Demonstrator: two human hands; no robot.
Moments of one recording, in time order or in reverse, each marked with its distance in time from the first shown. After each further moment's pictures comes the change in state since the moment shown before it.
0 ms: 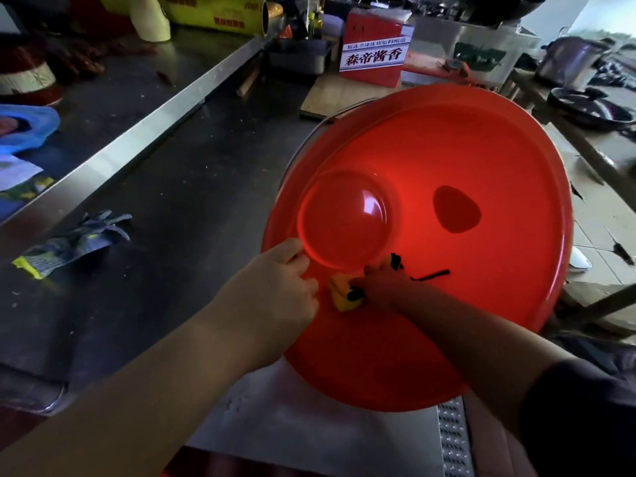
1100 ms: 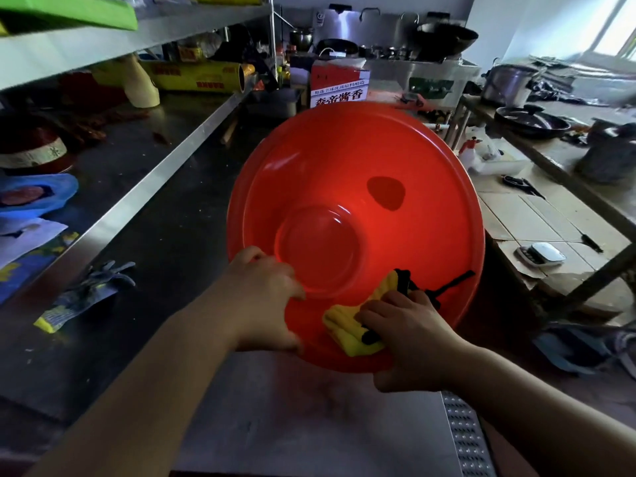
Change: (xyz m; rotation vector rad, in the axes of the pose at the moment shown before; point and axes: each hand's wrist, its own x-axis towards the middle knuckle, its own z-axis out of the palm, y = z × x) left_hand -0.015 -0.026 -0.013 -0.318 -0.213 -0.223; right_hand -0.149 -0.036 0.009 0.076 0.592 -0.137
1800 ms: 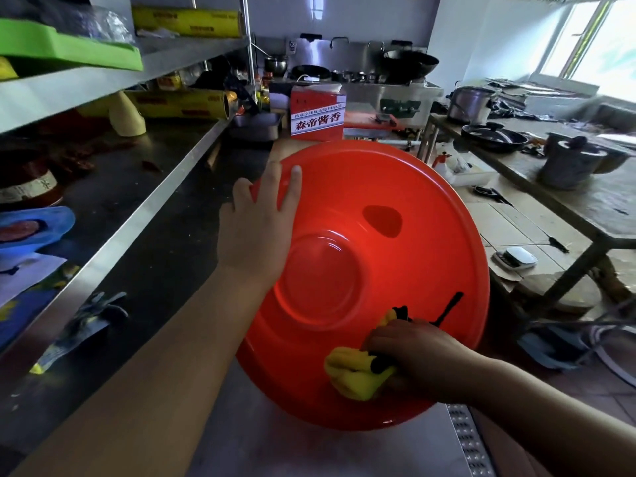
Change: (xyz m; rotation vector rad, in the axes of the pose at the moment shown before) left_hand 0.043 -0.031 -0.025 0.039 0.612 -0.353; right_hand -0.008 -0.010 -0.020 0.197 -0.199 -0.027
